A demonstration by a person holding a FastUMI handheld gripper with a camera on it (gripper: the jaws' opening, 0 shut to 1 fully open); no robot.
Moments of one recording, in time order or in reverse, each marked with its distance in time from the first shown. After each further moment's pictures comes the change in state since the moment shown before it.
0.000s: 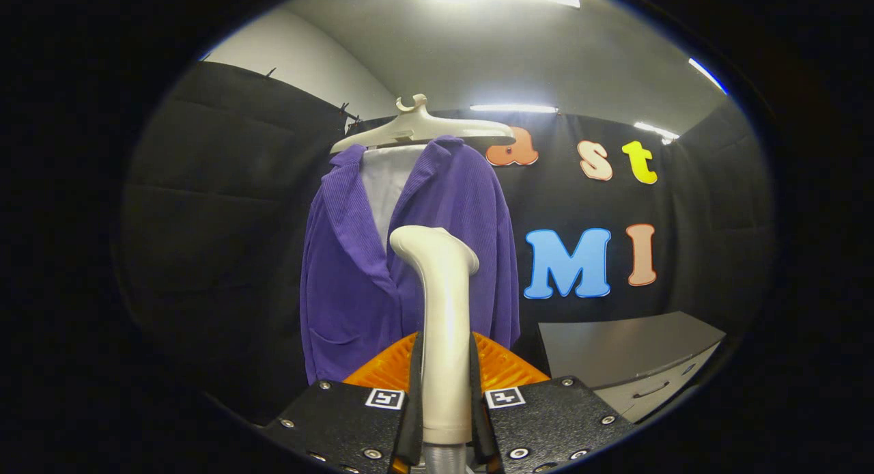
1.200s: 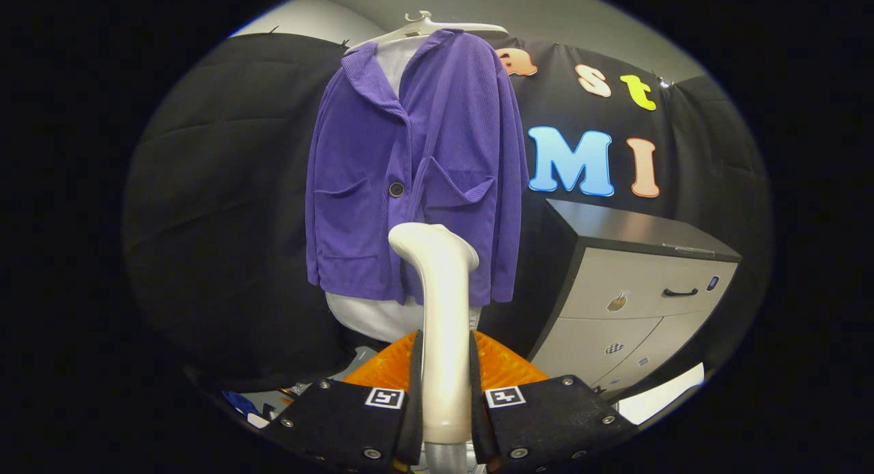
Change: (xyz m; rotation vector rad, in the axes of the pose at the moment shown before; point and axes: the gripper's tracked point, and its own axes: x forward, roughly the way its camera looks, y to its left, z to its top) arm -0.058 0.011 -0.212 0.010 0.325 0.009
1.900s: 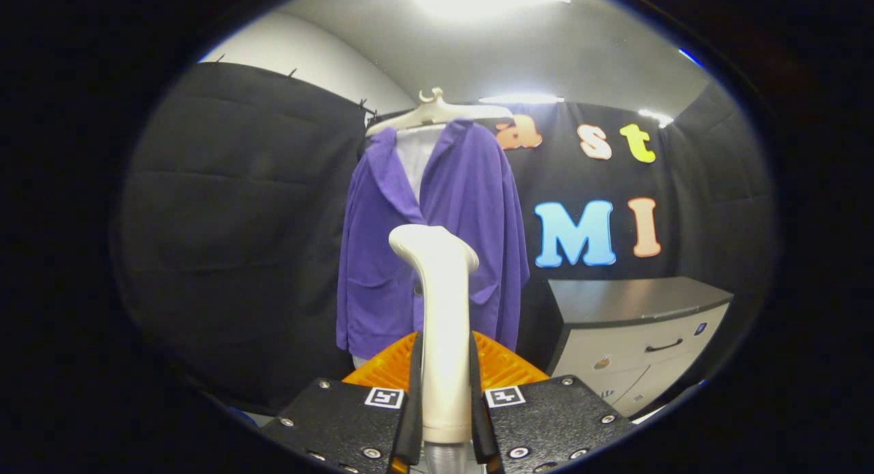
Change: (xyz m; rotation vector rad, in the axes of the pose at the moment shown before) arm -0.084 0.014 0.140 0.005 -0.394 0.071
